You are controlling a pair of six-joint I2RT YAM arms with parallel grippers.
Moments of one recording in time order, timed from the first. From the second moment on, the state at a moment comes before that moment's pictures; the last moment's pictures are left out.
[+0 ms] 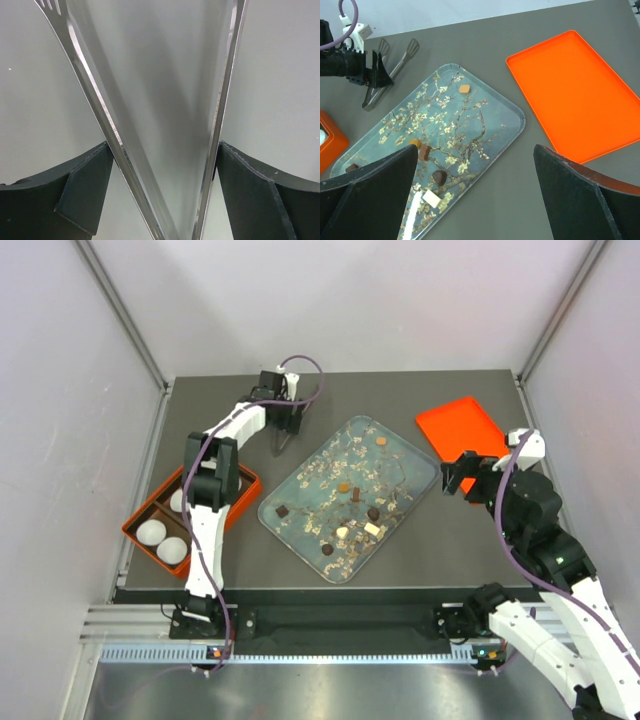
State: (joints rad) left arm -0.24 2.35 1.90 -0.38 0.03 0.10; right arm 0.45 0.58 0.87 -0.52 0.31 0.31
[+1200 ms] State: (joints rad) left arm -0.22 2.41 2.02 -0.51 -0.02 -0.04; right arm 0.45 0.57 0.87 -0.52 0.33 0.31
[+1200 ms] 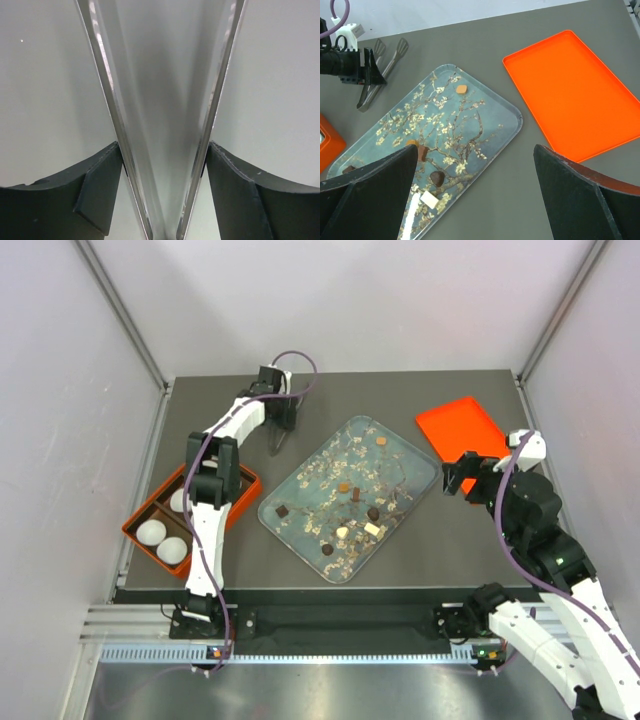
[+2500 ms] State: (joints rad) left arm -0.28 2.19 2.13 -0.94 -0.08 -0.03; right arm 0.45 0.55 0.87 -0.55 0.30 0.34
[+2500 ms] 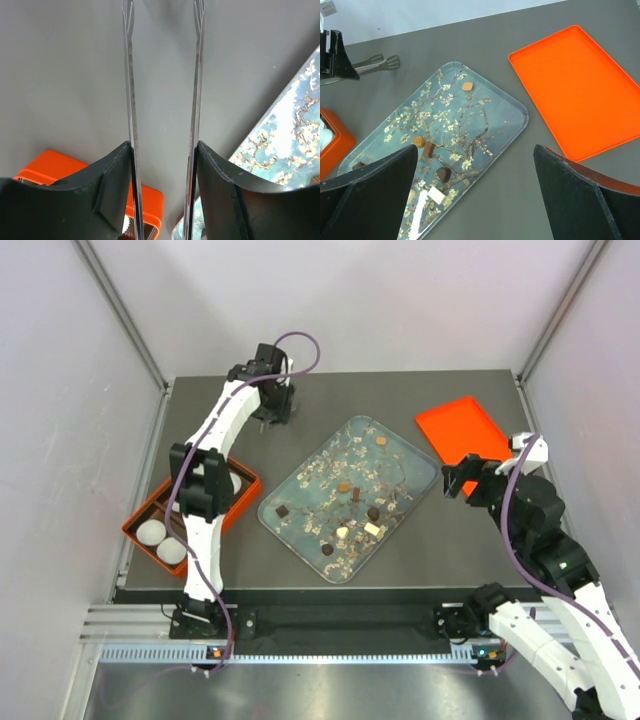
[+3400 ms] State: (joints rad) left arm -0.71 1.60 1.60 -0.91 -0.02 -0.14; right arm 0.45 0.55 0.97 -0.66 0.31 0.34
